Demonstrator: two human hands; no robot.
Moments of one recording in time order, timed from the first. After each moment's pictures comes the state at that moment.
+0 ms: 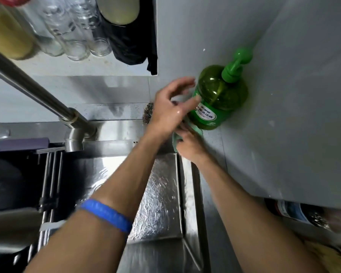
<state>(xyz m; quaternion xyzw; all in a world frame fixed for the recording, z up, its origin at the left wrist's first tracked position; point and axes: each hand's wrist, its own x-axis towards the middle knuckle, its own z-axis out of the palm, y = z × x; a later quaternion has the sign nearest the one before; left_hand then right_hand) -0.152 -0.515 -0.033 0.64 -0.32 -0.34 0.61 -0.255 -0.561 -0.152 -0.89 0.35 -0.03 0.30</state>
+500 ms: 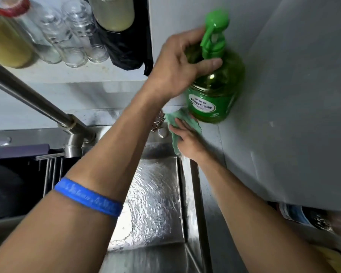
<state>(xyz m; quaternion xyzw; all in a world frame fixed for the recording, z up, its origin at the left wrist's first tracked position) -0.126 -0.566 0.033 0.54 -0.52 -0.29 0.59 -0.252 -0.575 -0.164 -0.90 0.32 -0.09 0.28</state>
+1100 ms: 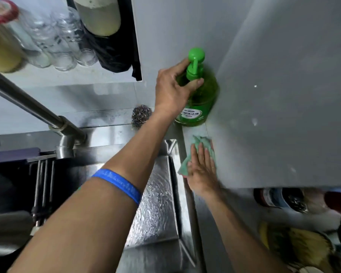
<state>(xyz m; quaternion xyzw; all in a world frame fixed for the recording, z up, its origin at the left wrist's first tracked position) -0.163 -0.579 -0.024 0.66 -0.40 -0.25 0.59 -0.360 -0.506 -0.162 -0.84 0.49 0.07 0.22</state>
